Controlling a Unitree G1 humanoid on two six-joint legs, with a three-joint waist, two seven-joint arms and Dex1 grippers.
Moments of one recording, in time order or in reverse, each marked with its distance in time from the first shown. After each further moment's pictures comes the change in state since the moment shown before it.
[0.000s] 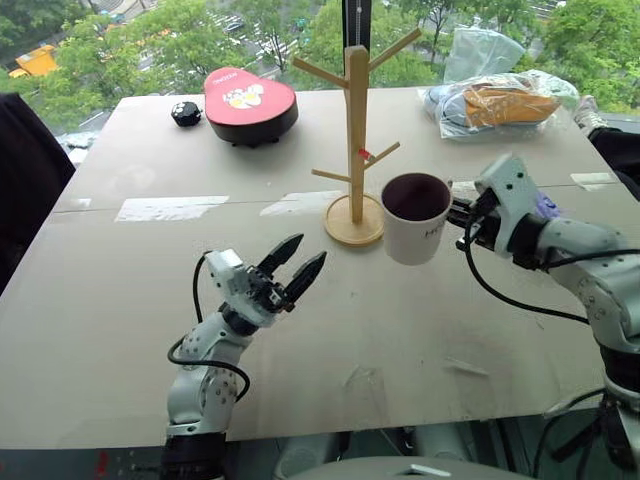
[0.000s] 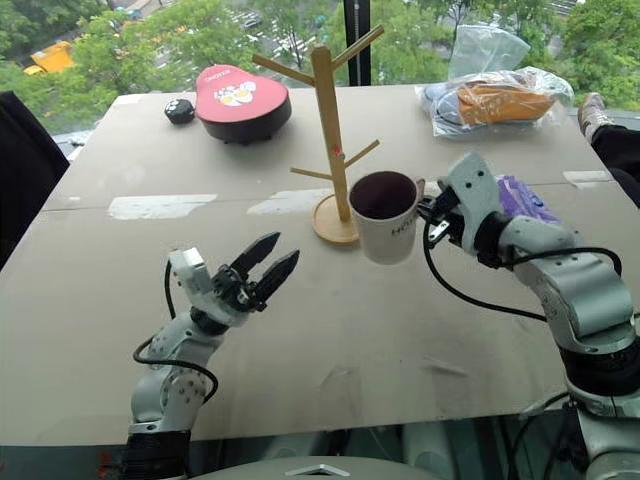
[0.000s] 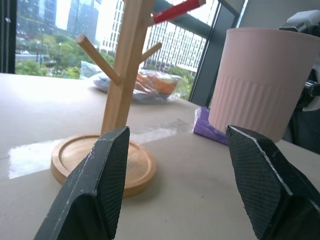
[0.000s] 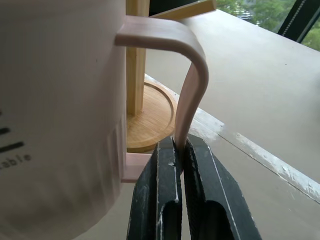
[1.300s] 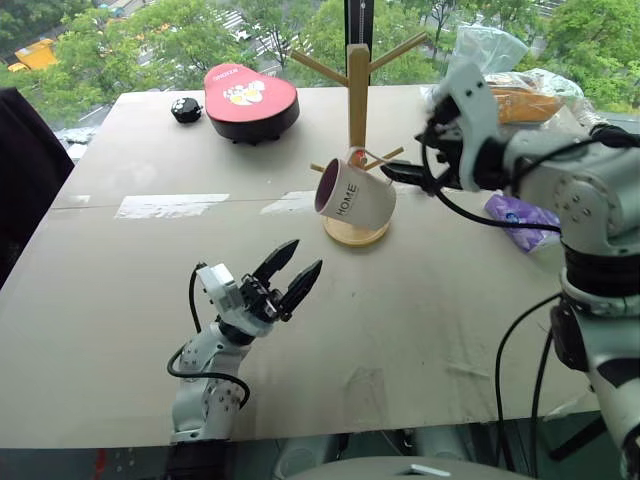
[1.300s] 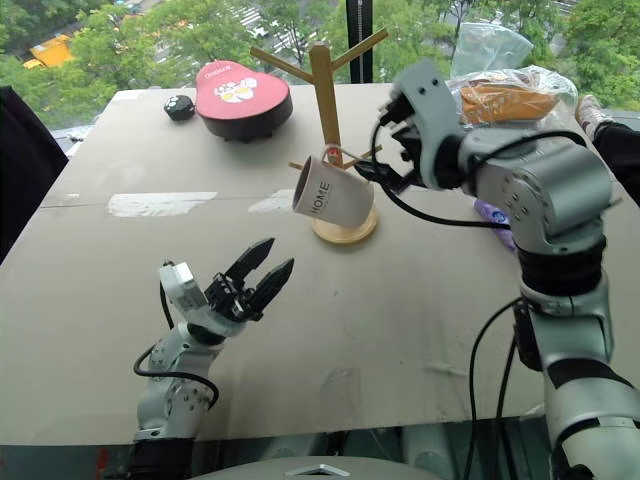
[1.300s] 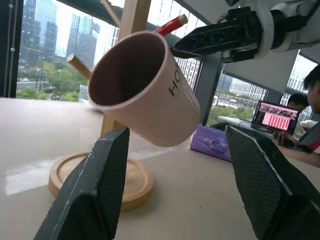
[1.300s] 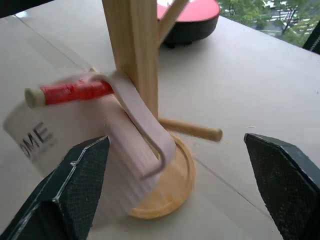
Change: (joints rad) left arm 0.041 0.043 -0.024 0.042 0.020 -0.073 -0.019; right arm -0.272 0.120 -0.024 0.202 0.012 0.271 -0.005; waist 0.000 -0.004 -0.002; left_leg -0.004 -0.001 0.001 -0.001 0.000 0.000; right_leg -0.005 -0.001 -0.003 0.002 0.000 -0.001
